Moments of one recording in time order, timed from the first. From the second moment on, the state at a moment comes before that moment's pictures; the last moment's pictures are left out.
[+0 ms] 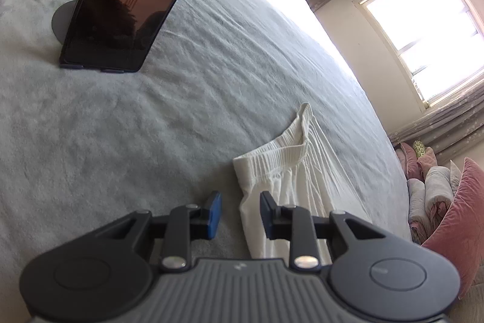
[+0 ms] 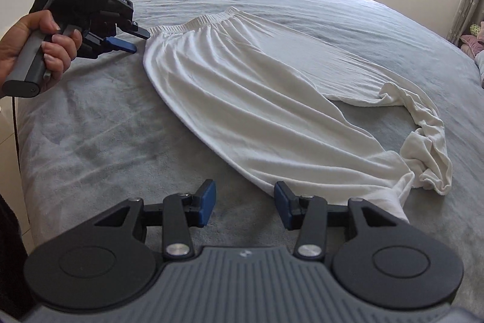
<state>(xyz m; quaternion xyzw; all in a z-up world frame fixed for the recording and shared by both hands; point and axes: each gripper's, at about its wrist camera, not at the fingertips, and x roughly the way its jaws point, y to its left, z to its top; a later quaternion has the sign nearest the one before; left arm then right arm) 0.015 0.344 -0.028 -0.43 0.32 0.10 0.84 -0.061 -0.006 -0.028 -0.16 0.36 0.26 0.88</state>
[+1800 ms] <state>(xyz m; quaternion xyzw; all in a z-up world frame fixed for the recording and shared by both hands) -0.028 0.249 0.025 -0.20 0.34 0.05 0.92 -0.084 -0.065 0.020 -0.12 0.35 0.20 0.91</state>
